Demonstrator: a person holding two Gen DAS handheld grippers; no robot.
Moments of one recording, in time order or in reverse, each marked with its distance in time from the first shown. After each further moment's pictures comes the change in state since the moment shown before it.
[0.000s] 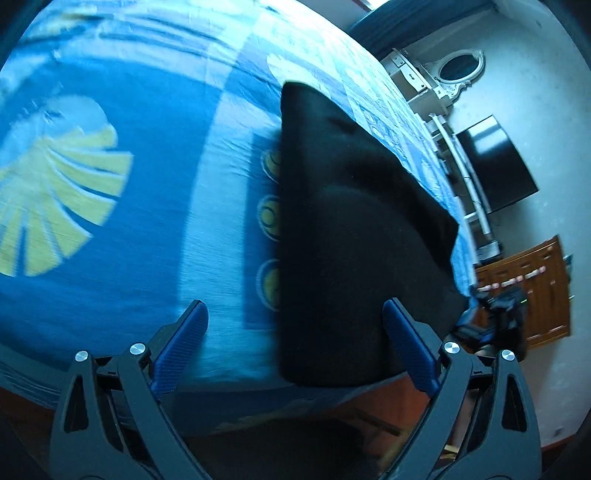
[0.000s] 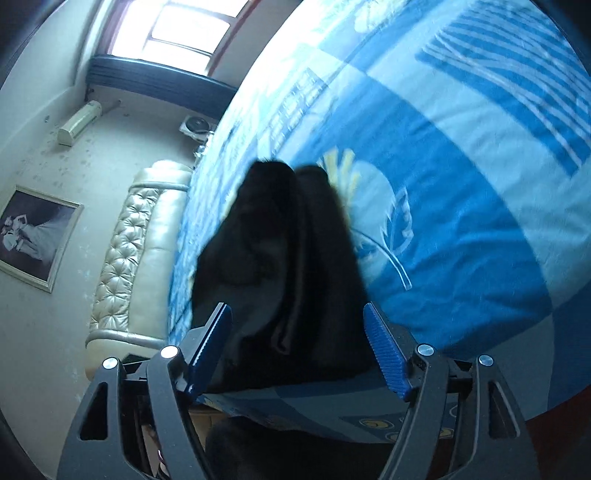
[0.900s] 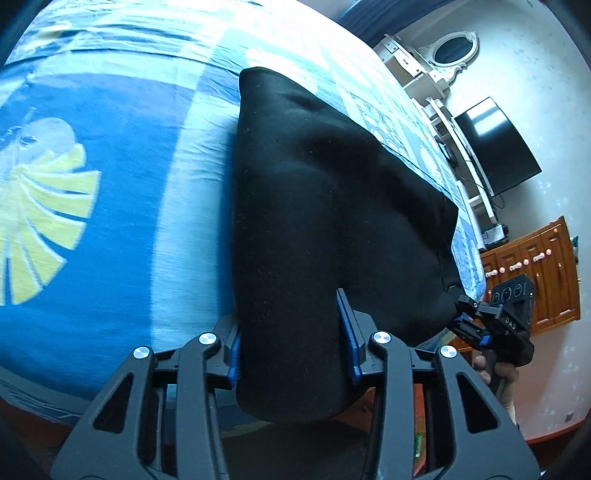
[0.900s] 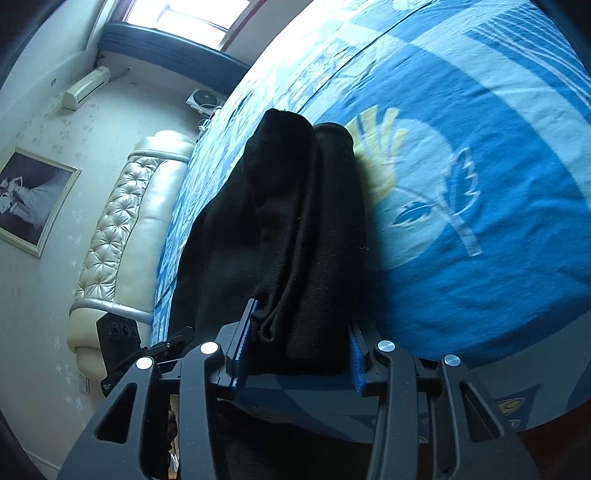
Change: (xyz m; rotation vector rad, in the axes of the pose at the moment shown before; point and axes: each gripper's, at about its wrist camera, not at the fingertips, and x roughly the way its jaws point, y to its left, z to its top) left arm 0.009 -0.020 0.006 0.079 0.019 0.059; right arm 0.042 0.036 -0.019 -0.111 0.049 -0.025
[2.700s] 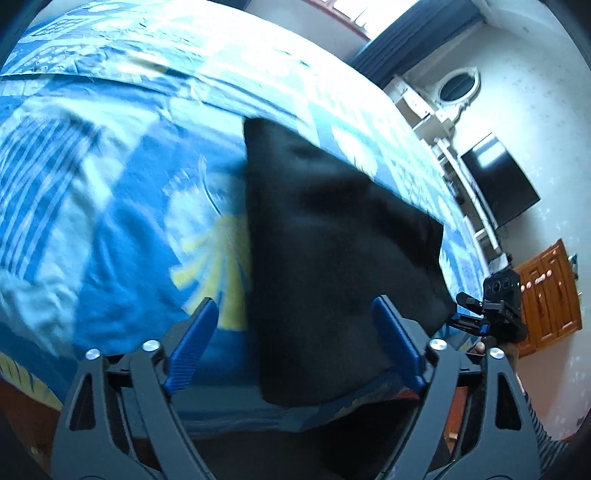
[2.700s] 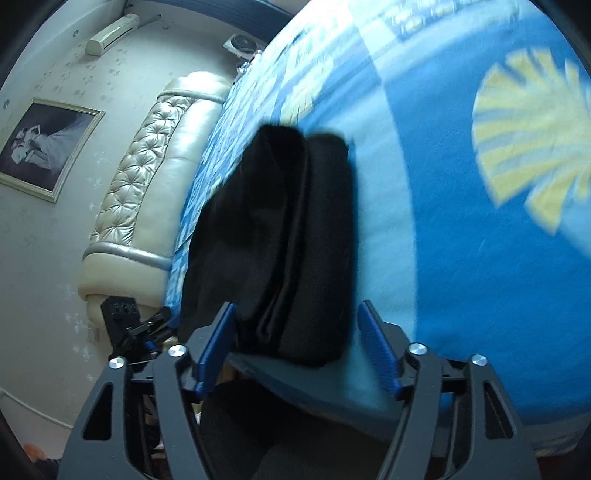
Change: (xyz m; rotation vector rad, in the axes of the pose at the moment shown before) left arm -0.120 0.121 0.002 -0.026 -0.165 0.006; right arm 0.067 0.064 -0.001 -0.133 0.161 0.083
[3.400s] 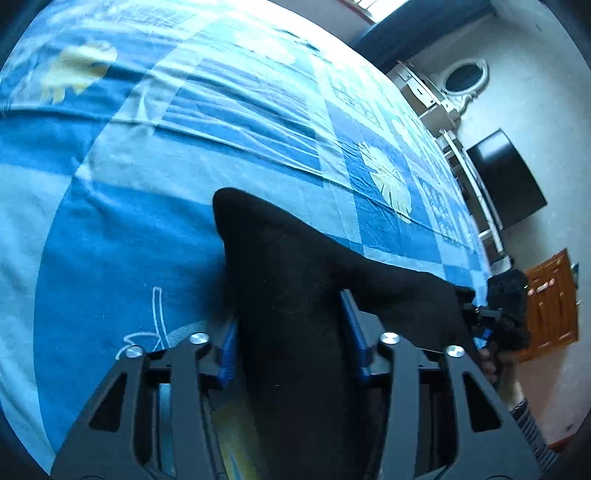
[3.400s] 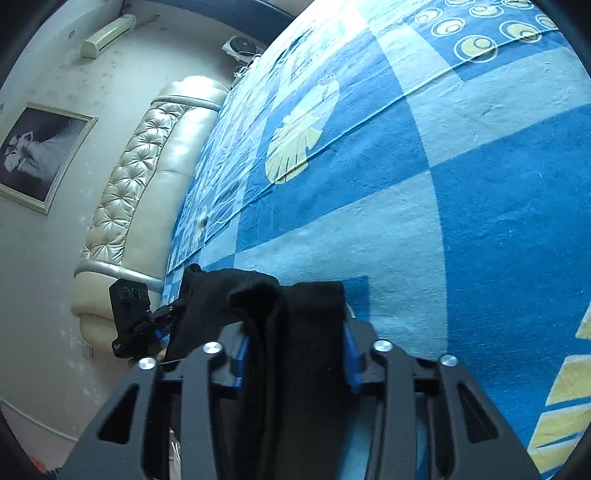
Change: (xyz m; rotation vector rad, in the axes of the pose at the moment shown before) left arm 0.106 0.018 0.099 0.028 0.088 -0.011; right arm 0.064 -0.007 0.081 -0.016 0.011 0.004
